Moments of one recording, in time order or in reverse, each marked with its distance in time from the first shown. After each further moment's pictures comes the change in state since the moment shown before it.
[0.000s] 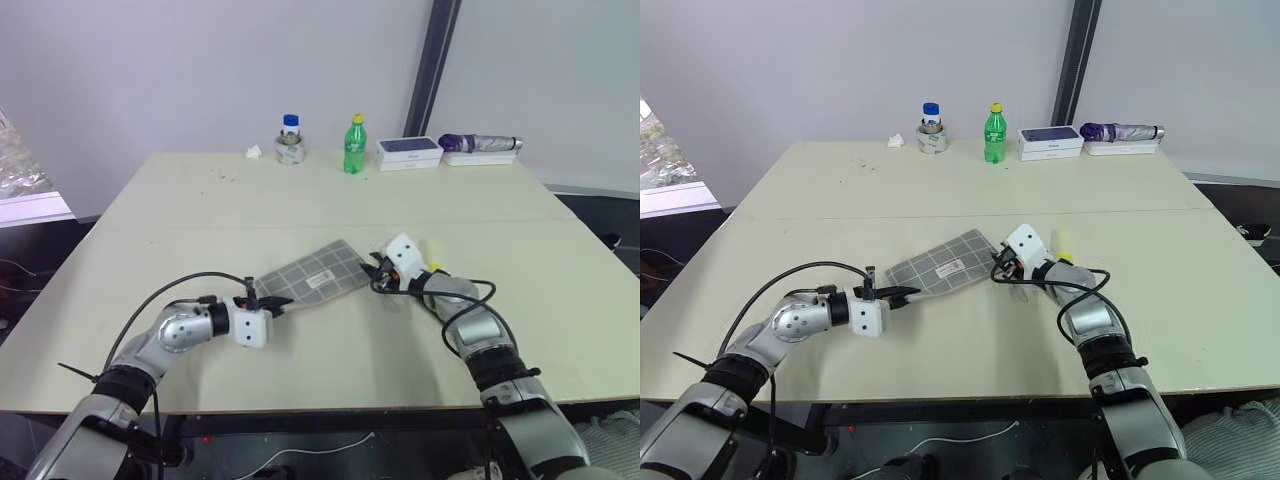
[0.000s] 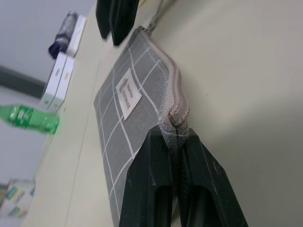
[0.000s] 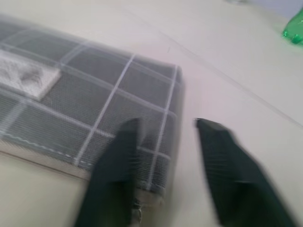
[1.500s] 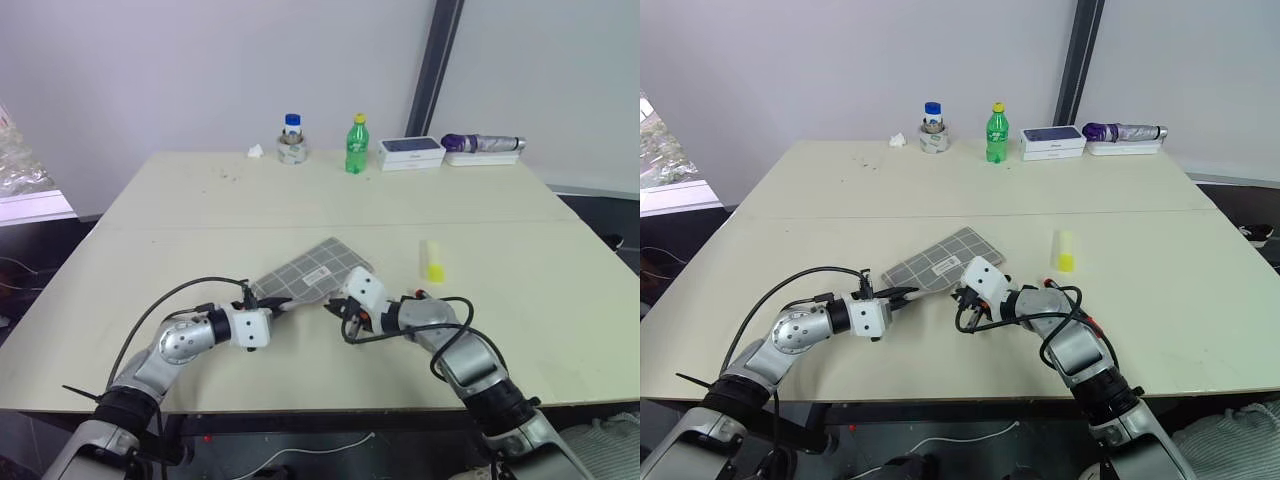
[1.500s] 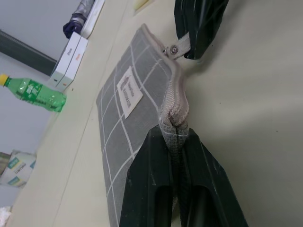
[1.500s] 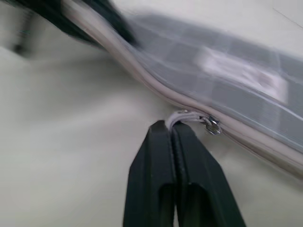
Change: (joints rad) left arm 0.092 -0.045 0.048 -0.161 0.015 0.149 0.004; right arm 0.163 0.000 0.266 -0.482 0.040 0.298 0.167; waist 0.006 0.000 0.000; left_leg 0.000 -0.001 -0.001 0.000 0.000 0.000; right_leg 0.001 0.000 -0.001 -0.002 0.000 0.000
